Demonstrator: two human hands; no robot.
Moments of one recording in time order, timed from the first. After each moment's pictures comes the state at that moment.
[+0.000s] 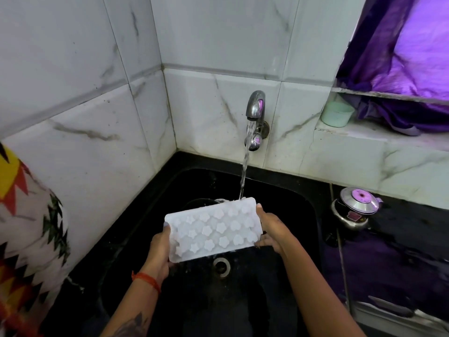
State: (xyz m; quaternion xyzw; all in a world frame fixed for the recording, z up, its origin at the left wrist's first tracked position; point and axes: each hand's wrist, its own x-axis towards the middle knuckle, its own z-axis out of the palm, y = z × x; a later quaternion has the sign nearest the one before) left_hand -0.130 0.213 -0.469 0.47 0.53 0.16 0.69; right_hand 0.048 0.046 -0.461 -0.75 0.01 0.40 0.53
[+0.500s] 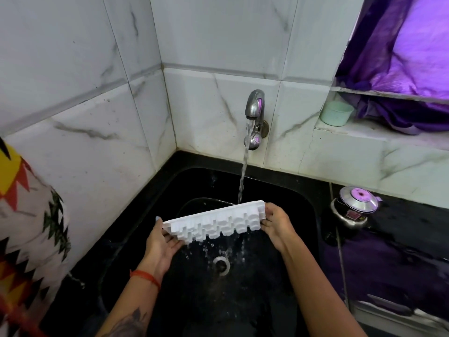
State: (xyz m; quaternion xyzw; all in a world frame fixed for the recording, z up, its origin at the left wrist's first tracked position) left_hand -0.125 0.216 -0.459 0.32 0.49 0.22 0.78; right_hand 0.046 0.044 -0.452 -0.65 0.04 0.33 0.69
